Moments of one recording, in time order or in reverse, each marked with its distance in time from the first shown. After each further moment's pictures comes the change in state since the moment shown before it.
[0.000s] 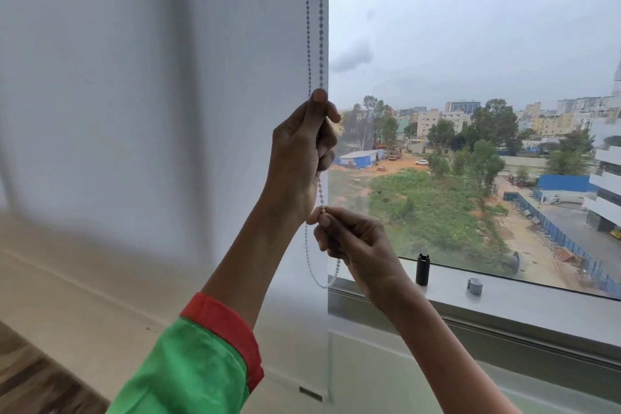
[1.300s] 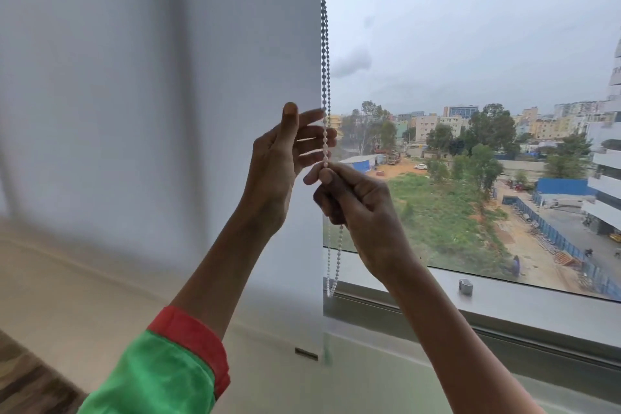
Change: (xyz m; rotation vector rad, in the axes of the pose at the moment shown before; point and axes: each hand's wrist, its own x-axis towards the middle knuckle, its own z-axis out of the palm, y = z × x) left_hand -0.010 0.010 -0.014 0.178 0.010 -0.013; right_hand 0.015 -0.068 0.014 -0.126 0.067 -0.201
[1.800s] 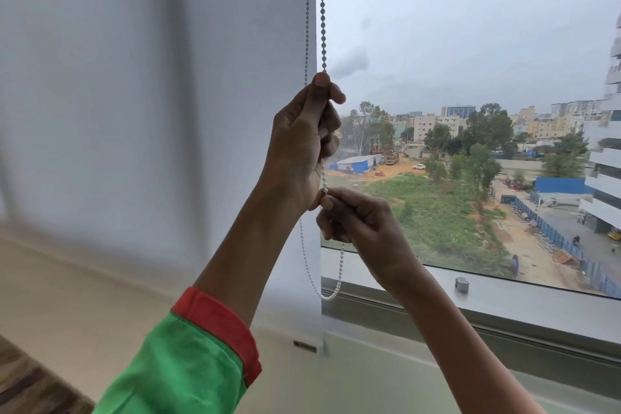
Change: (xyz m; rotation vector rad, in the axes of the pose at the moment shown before) left_hand 0.003 0.030 0.038 -0.208 -0.017 0.001; right_hand -0.019 0.013 -0.015 0.052 -0.114 0.056
